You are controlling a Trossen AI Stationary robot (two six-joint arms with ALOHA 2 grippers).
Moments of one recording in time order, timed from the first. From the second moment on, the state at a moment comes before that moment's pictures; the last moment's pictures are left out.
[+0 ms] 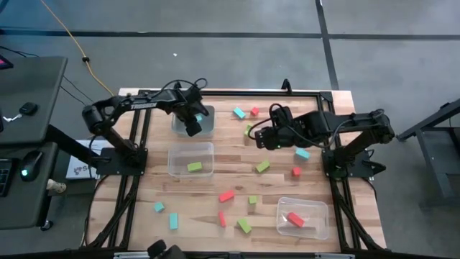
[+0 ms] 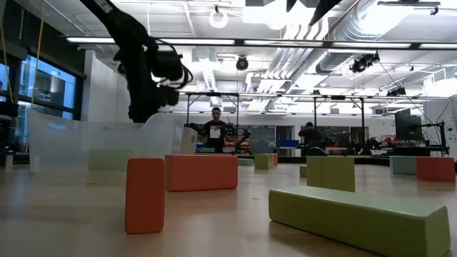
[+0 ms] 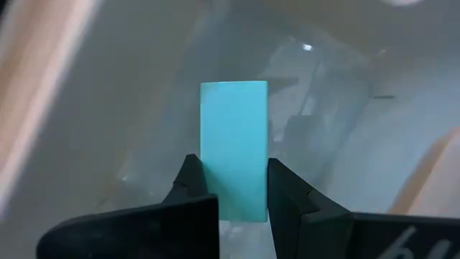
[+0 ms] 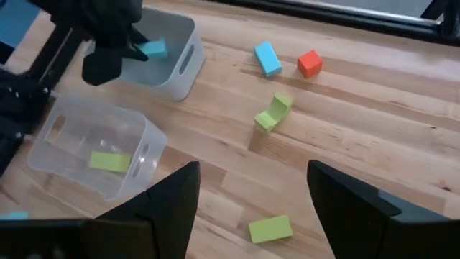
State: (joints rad) left arm 0.75 1.62 0.98 -0.69 0.02 0.14; right arm 0.16 1.54 1.72 -1.34 0.55 1.28
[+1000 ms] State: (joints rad) left arm 0.75 1.72 0.98 -0.66 0.02 0.16; right arm 0.13 1.54 1.72 -1.36 0.41 1.28
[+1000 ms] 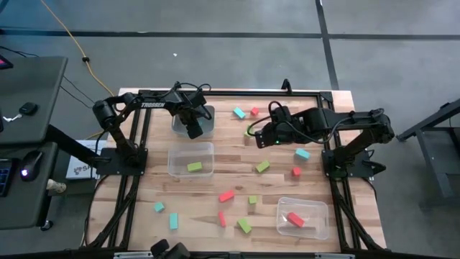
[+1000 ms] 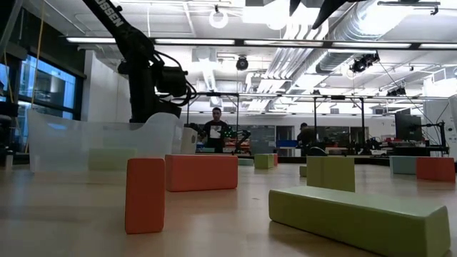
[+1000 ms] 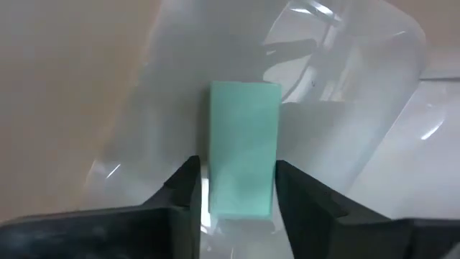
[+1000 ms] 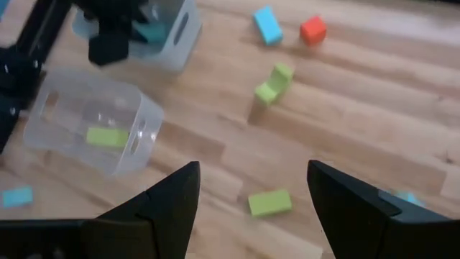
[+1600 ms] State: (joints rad) left arm 0.75 1.56 0.98 -0.69 0.01 0.17; right arm 0.15 1.54 1.43 -1.22 0.19 1.36
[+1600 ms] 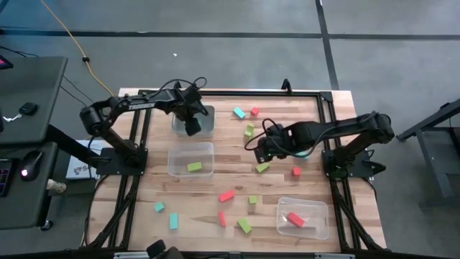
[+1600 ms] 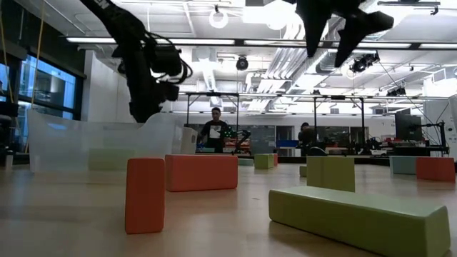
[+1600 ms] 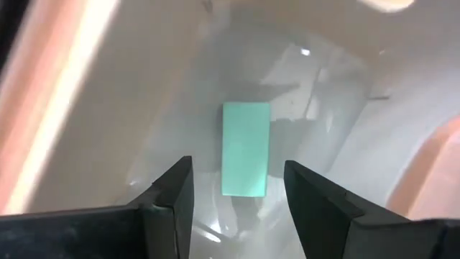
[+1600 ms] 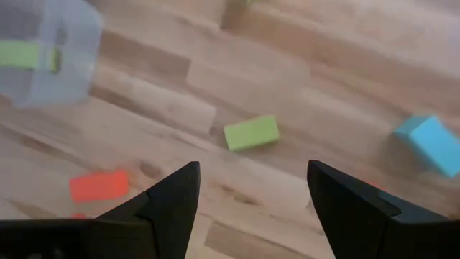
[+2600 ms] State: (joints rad) left arm 0.75 1.20 0.98 -0.60 0.02 -0.04; right arm -0.38 1.54 1.23 -0.79 0.16 0.55
